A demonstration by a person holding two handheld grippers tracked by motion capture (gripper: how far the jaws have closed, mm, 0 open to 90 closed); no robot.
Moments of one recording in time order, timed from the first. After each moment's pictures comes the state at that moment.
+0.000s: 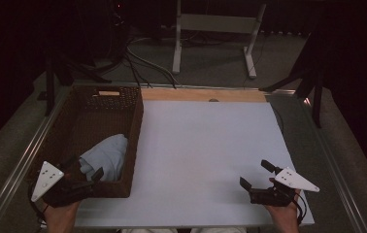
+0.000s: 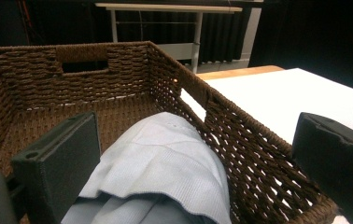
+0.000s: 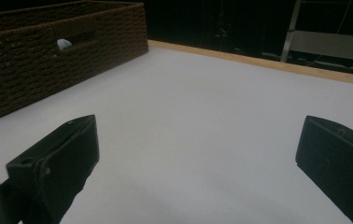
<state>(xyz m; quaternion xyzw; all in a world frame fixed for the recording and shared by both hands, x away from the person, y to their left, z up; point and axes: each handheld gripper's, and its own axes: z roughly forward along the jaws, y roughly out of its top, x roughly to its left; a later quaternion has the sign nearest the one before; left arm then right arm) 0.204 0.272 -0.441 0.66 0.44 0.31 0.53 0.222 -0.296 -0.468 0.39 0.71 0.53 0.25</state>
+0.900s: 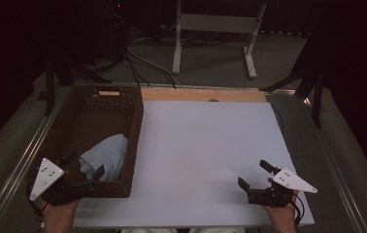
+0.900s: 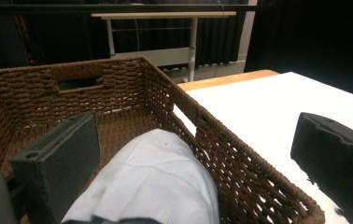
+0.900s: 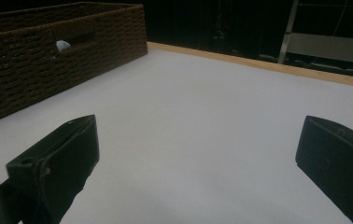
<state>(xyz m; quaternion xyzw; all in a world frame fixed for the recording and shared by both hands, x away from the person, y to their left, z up) 0.203 0.264 -0.420 0.66 0.42 0.32 0.53 0.221 -0.290 -0.468 0.39 0.71 0.53 0.25</state>
